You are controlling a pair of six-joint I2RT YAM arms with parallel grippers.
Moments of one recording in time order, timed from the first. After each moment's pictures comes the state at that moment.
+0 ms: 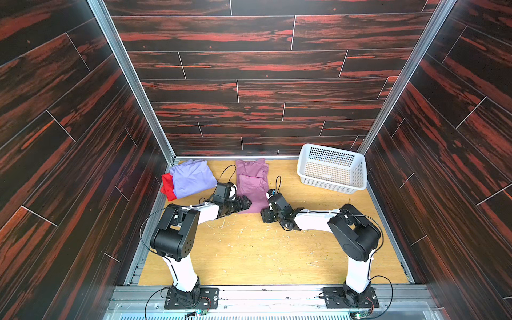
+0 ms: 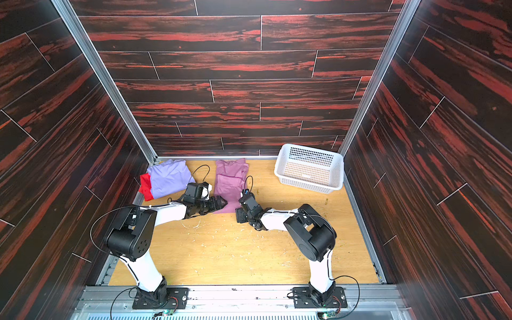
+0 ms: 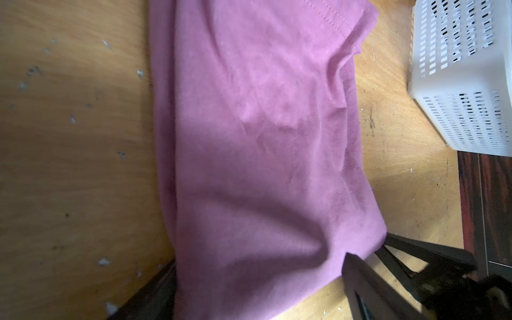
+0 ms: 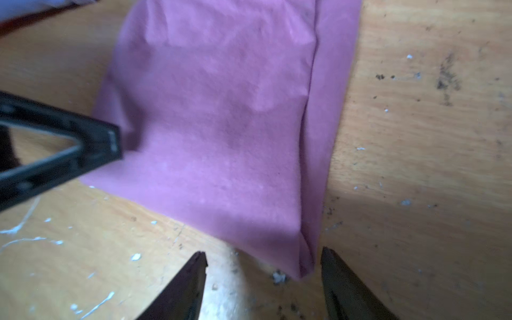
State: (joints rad) left arm -0.28 1.81 0.92 0.05 0.39 -0.55; right arm 0.79 1.94 1.04 0.08 0.11 0.42
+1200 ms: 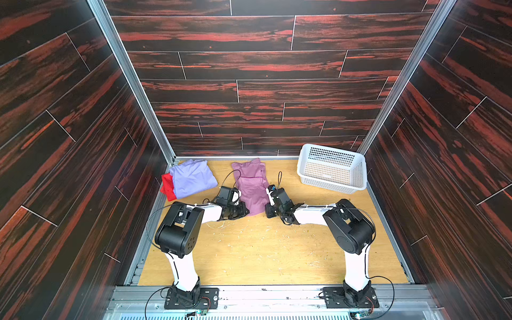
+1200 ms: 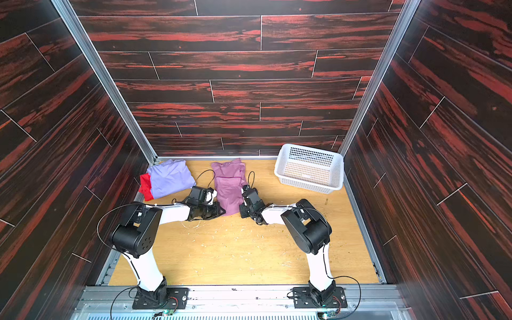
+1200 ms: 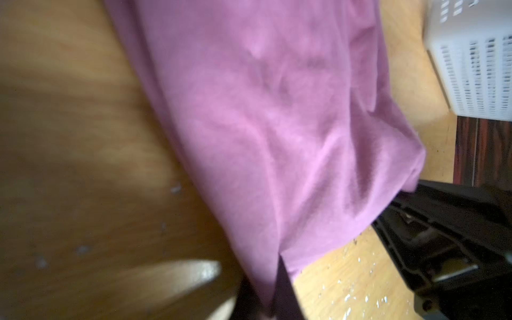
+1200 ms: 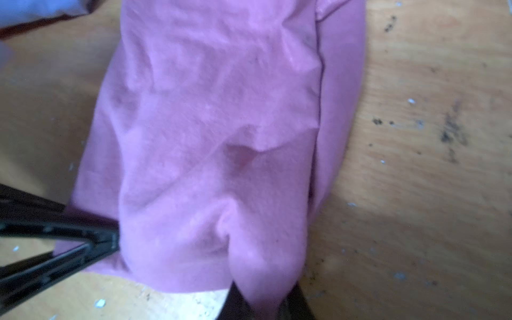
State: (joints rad) left arm -0.31 1.86 0.91 0.00 0.49 -0.54; right arm 0.72 2.00 1.09 0.13 0.02 0.34
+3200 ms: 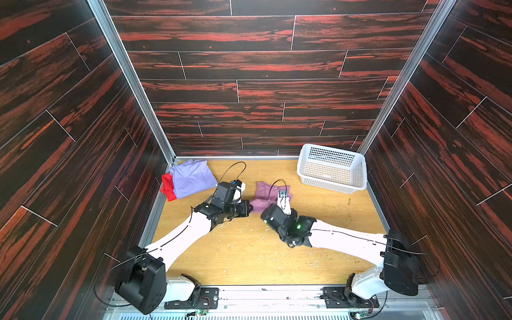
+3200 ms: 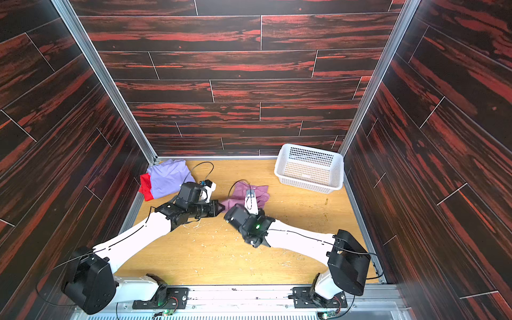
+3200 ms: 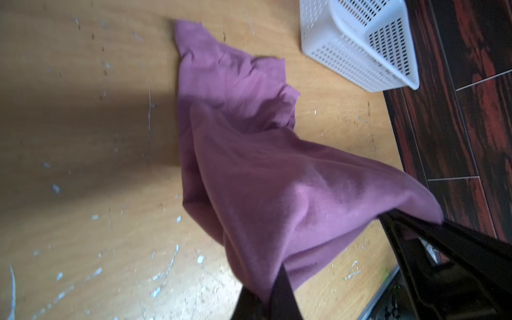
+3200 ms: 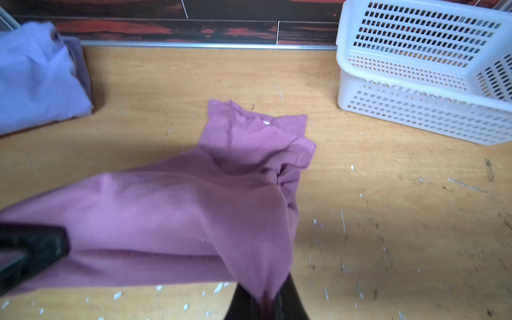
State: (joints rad) left arm -0.46 1.36 0.95 -0.32 0.33 -0.50; right arm 1.04 1.53 1.09 -0.43 0.77 0.70
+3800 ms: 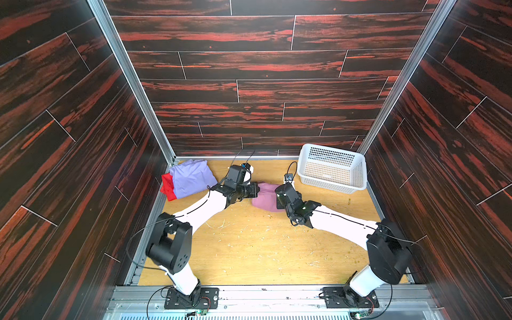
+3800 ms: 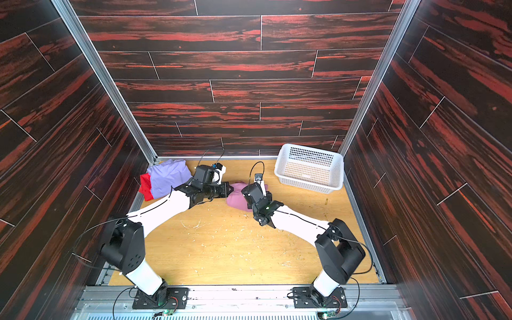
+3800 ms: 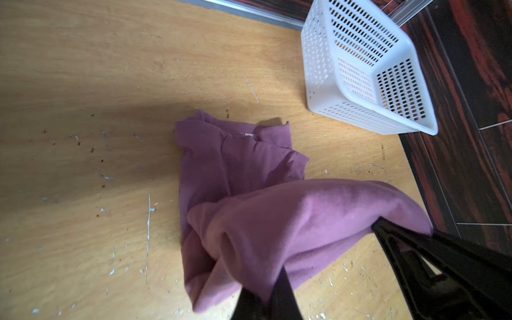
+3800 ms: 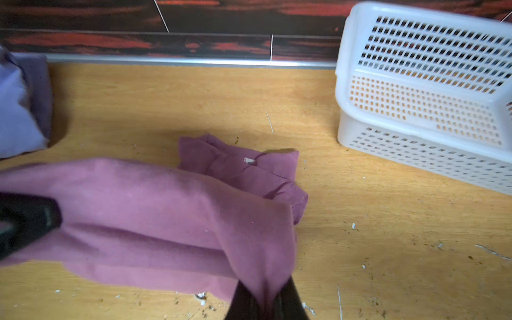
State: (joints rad) left arm -0.43 1.72 1.24 -0.23 0.31 -0.44; right arm 0.79 1.65 1.09 -0.17 0.57 0.44
